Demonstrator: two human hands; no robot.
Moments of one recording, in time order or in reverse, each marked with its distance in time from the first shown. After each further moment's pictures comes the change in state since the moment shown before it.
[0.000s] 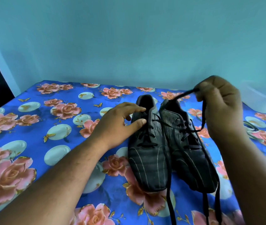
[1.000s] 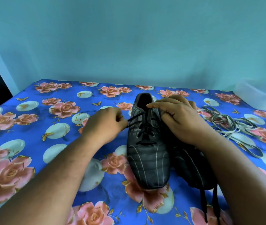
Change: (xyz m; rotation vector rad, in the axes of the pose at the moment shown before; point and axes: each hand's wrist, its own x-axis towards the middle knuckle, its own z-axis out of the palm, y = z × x) left_hand 0.002 -0.005 -0.012 0.380 -0.066 -0.356; right_hand -0.018 0.030 0.027 -0.731 -0.550 -0.082
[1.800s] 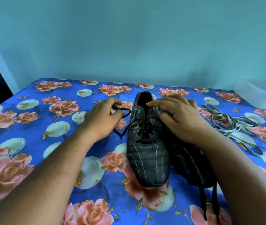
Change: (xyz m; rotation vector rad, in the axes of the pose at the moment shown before) left_hand 0.003 -0.006 -0.007 -0.272 0.053 0.002; right_hand -0.001 0.001 -0.001 -0.010 -0.007 -0.014
